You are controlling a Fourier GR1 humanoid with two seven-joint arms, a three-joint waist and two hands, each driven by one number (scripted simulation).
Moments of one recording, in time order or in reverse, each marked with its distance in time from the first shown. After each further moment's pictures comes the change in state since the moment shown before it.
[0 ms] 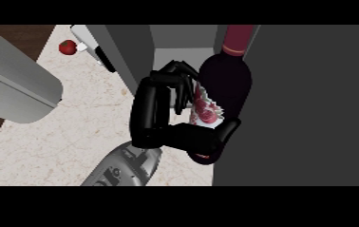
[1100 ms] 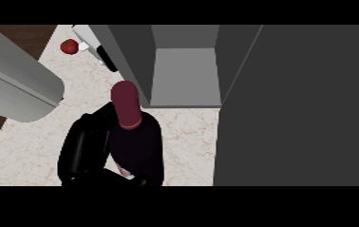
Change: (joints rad) left arm 0.495 0.043 0.220 -0.262 0.060 -0.515 -0.146; right arm 0.004 0.009 0.045 -0.002 0.025 -0.035 -0.009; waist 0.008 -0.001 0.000
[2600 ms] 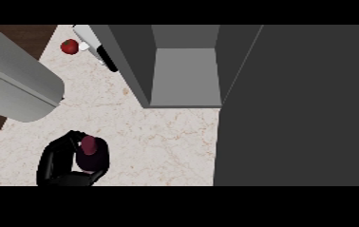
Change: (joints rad) left arm 0.051 0.185 0.315 0.793 0.120 -0.299 -0.691; right arm -0.009 -0.020 0.008 -0.008 0.000 -0.019 0.018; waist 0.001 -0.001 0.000
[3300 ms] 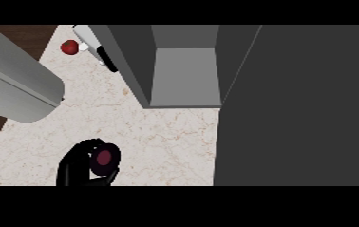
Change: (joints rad) left arm 0.016 -0.108 -0.021 0.104 0.041 -0.031 -0.191; right arm -0.021 -0.011 -0.007 0.003 -0.001 -0.013 0.004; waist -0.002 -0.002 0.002
